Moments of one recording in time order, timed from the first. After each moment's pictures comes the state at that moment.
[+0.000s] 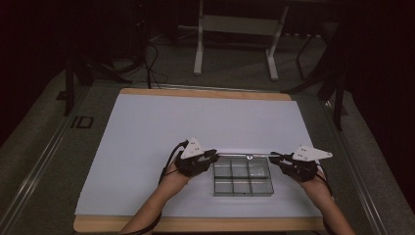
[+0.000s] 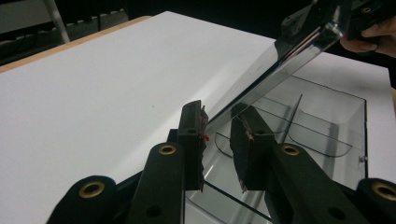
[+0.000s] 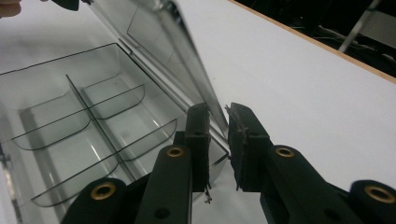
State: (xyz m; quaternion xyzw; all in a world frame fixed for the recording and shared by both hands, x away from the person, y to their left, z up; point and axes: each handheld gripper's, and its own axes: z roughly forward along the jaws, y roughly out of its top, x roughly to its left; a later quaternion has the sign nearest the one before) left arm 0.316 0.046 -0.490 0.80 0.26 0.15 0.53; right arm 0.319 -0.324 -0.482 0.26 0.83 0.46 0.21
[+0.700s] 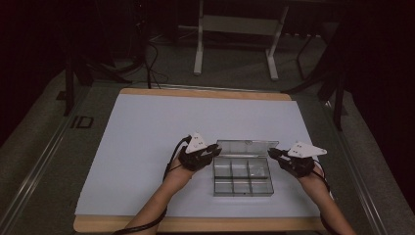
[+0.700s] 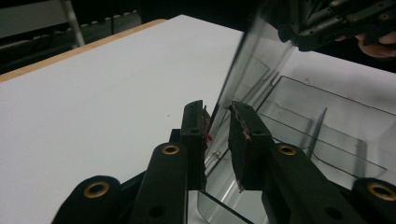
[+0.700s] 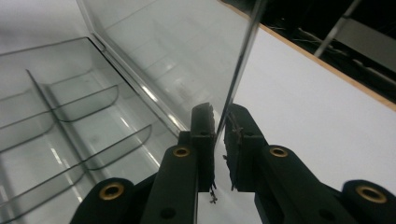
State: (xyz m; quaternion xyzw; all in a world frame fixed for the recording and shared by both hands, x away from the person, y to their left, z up) left arm 0.331 0.037 -0.491 0.79 0.28 0.16 0.52; right arm 0.329 -0.315 -0.479 0.25 0.83 0.43 0.25
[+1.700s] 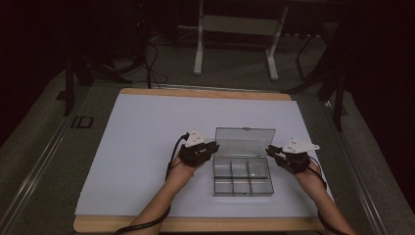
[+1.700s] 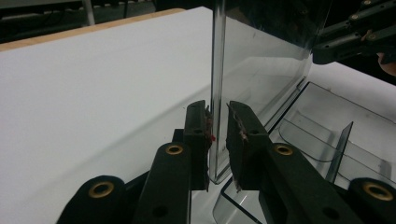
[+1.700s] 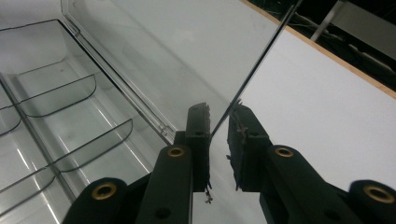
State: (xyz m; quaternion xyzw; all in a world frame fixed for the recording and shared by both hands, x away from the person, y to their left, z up) left arm 0.347 0.038 -0.503 0.77 0.34 0.14 0.52; right arm 0.344 -0.309 -0.487 0.27 0.84 0.40 0.25
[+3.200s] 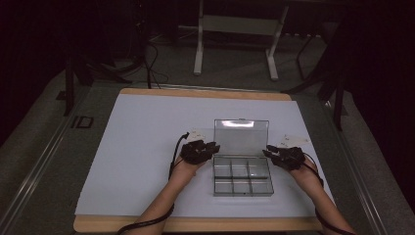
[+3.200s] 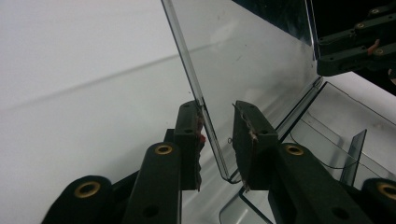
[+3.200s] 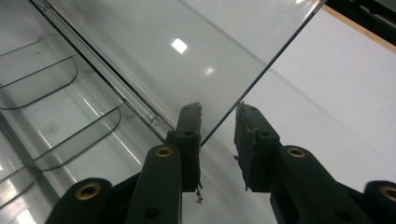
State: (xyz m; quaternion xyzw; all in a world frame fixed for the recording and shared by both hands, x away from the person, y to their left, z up) left arm 0.363 0.036 -0.521 0.76 0.39 0.09 0.52; right arm 0.358 -0.299 -0.493 0.30 0.86 0.35 0.23
